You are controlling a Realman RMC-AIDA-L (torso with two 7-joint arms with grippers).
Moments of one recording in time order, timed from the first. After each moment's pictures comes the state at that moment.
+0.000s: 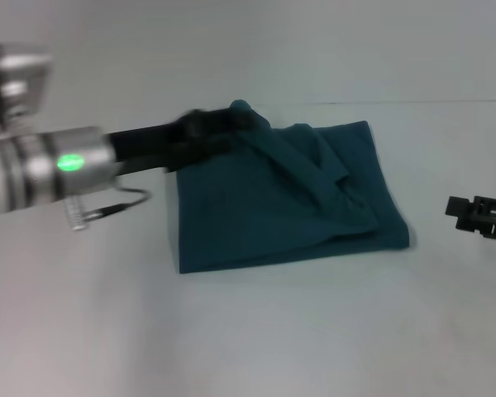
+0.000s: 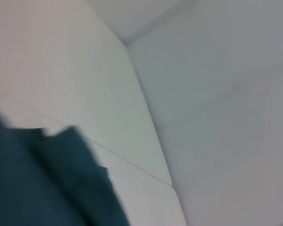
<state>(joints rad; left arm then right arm) -0.64 -2.13 0.91 0.73 1.79 1.20 -2.43 0.48 1.90 -0.52 -0.49 -2.02 -1.54 2.13</state>
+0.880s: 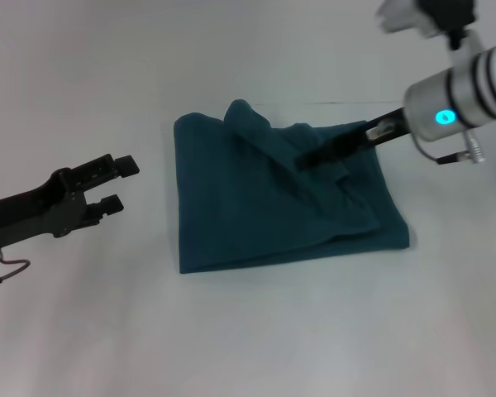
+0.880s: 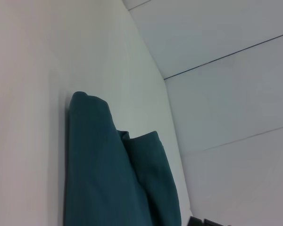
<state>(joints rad) -0.44 -2.09 0.58 0.74 1.91 1.47 -2.43 1.01 2.02 -0.93 -0.56 -2.43 -1.11 2.29</state>
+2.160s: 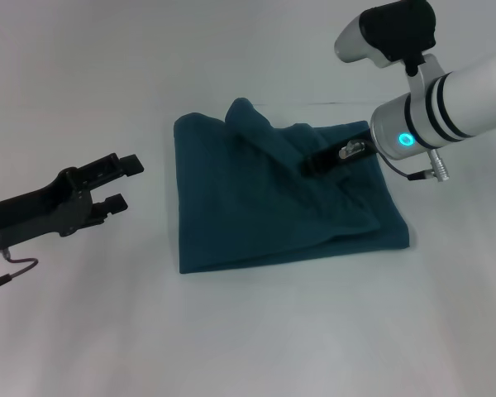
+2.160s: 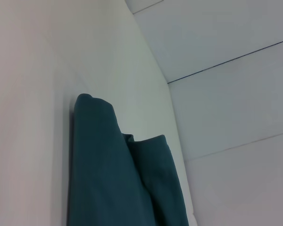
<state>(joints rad) -0.44 -2.10 0.58 0.72 1.91 1.43 -2.42 1.02 2.08 -1.04 -0.55 -2.48 -0.94 2.39</state>
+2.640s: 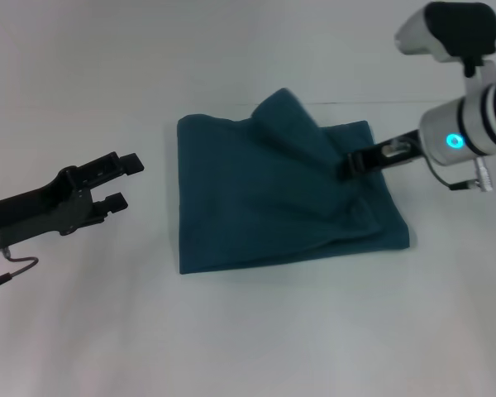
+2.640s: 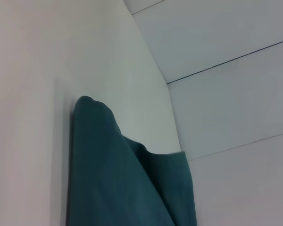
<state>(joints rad) -0.44 -2.10 0.58 0.72 1.91 1.43 -2.42 0.88 2.07 -1.04 -0.72 -2.48 -1.05 2.55</state>
